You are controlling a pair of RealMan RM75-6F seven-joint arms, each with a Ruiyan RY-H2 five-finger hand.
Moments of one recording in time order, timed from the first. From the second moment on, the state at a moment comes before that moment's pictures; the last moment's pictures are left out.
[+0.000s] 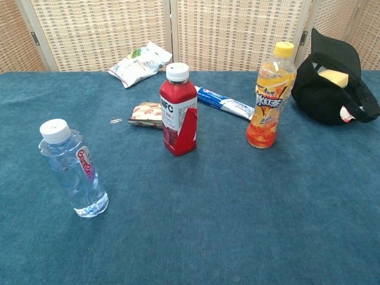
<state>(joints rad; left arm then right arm) -0.09 -1.18 -0.06 -1.63 1.47 1.51 0.16 0.01 -1.14 0.04 -1.59 -1.53 1.55 -0.05</state>
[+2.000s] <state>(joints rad) -0.07 -1.15 -0.04 -1.66 1.53 1.54 0.14 0.33 -1.24 0.01 -1.69 -1.65 1.14 0.36</state>
